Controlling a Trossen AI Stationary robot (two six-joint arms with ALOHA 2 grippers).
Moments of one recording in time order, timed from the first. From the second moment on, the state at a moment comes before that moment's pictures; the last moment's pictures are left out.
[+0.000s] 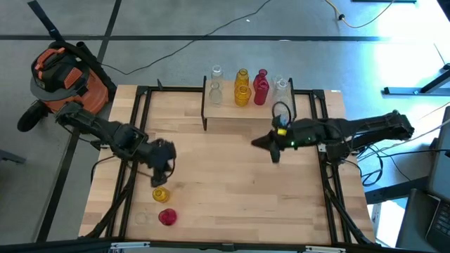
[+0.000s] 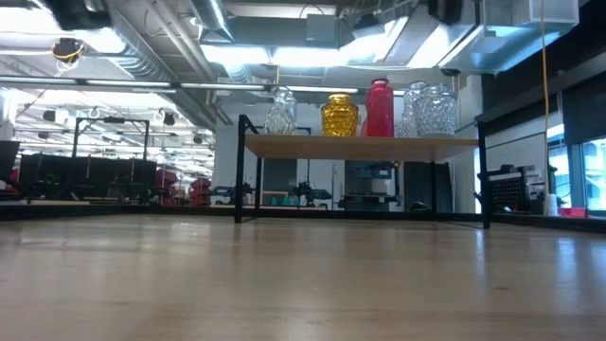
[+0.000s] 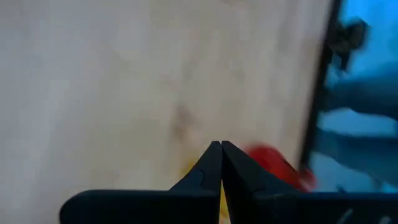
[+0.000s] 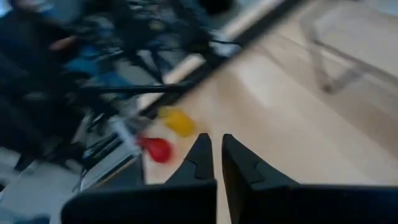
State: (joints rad) left arm -0.43 1.13 1.11 -1.06 -0.02 -0.77; right arm 0.19 1.13 1.07 -0.31 0.16 0.72
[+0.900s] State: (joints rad) left arm -0.72 1.44 1.11 -1.16 -0.01 -1.03; right arm 0.31 1.29 1.07 -0.10 -0.15 0.57
